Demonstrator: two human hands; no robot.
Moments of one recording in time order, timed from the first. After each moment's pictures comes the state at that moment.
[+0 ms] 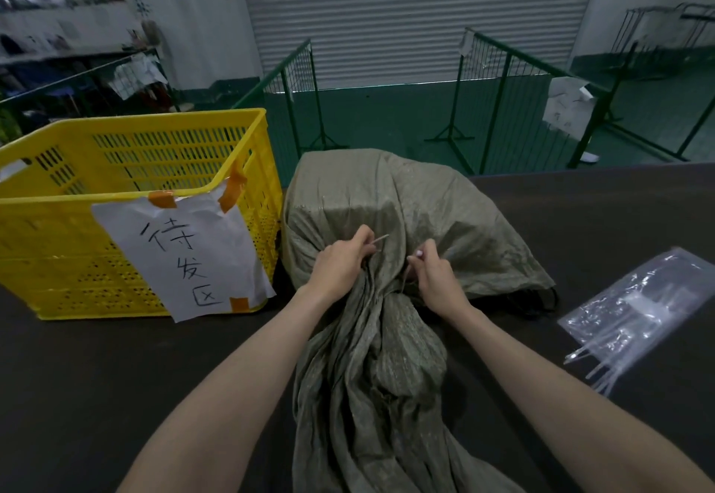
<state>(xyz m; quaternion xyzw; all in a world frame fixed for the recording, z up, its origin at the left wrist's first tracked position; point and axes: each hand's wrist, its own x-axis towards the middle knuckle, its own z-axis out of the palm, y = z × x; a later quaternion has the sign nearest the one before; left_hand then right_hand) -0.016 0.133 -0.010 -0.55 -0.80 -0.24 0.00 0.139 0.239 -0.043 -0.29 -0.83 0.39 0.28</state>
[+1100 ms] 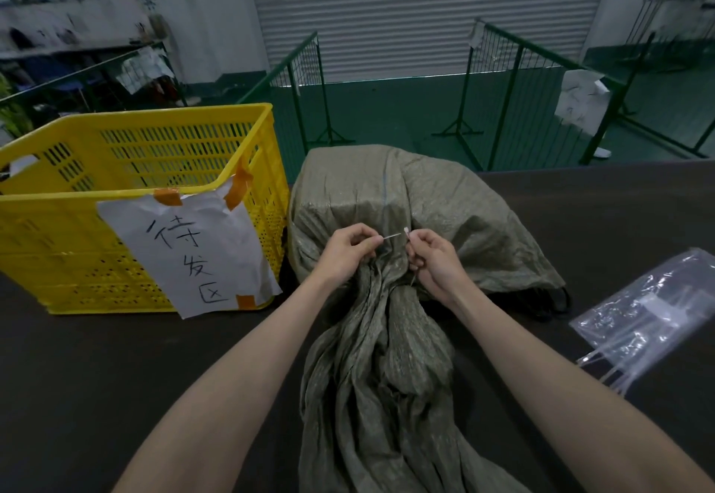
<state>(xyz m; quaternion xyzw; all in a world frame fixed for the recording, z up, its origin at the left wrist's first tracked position) -0.025 0.139 -0.004 -0.43 -0.69 -0.53 -0.24 0.102 0.246 -0.032 -0.22 -0.47 0.80 0.32</state>
